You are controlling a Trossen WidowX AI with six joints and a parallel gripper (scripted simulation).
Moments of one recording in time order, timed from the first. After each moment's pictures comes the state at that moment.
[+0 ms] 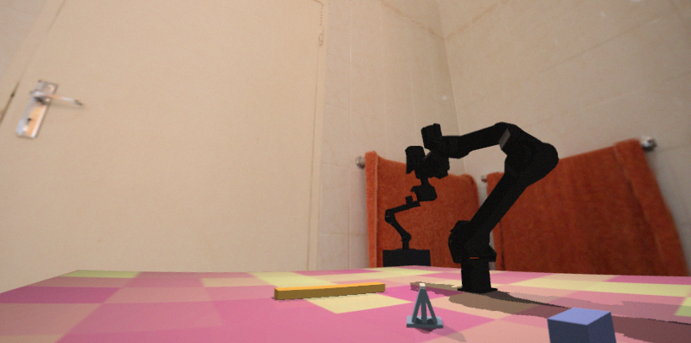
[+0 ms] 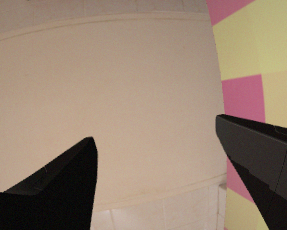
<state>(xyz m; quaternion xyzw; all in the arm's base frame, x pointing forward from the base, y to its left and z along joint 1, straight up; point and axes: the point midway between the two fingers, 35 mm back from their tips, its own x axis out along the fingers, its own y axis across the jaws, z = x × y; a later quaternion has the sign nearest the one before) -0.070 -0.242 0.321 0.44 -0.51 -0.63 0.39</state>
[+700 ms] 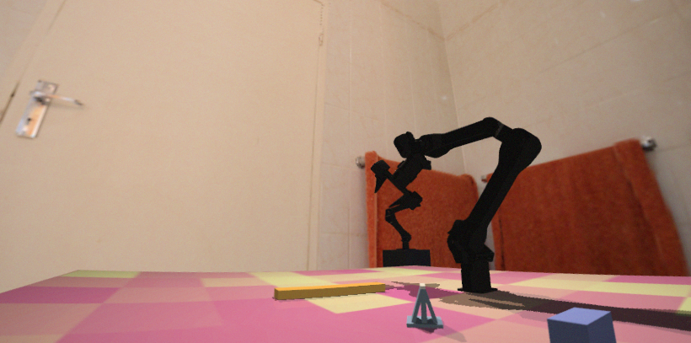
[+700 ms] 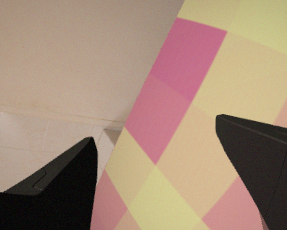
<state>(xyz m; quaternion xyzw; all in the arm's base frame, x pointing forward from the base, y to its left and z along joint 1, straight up) 0.013 -0.284 0.270 0.48 -0.17 -0.68 0.52</state>
